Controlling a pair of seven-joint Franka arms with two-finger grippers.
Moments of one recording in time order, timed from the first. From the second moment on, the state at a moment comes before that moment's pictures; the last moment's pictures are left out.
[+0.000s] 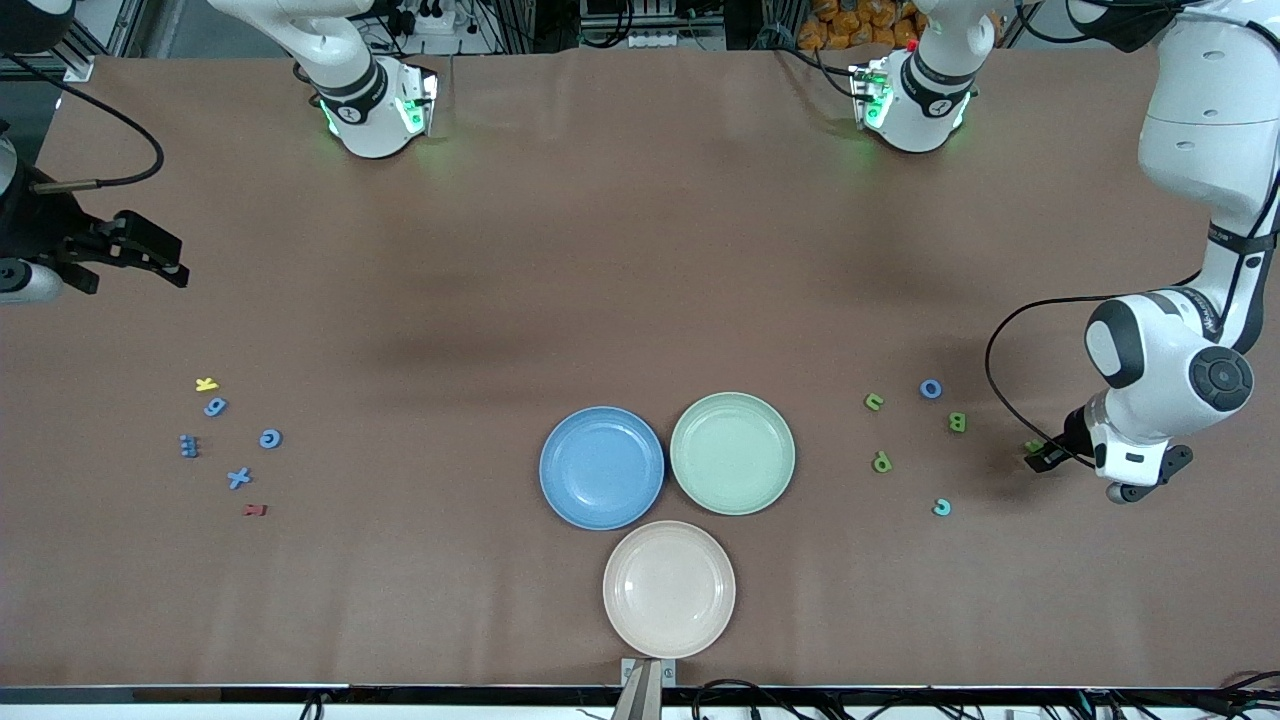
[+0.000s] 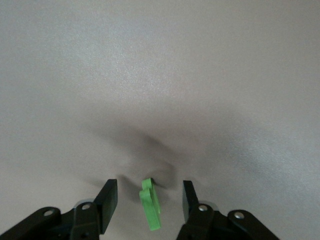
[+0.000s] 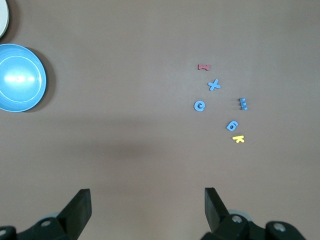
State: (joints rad) left arm 0.17 0.66 -0.01 -1.78 0.03 2.49 -0.42; right arm -0.01 0.03 0.03 -1.53 0.01 1.57 -0.03
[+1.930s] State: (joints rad) left arm 0.05 0.54 -0.02 -1.77 0.07 2.35 -0.42; right arm -0.34 0.51 0.01 -1.70 -0.04 2.19 -0.66
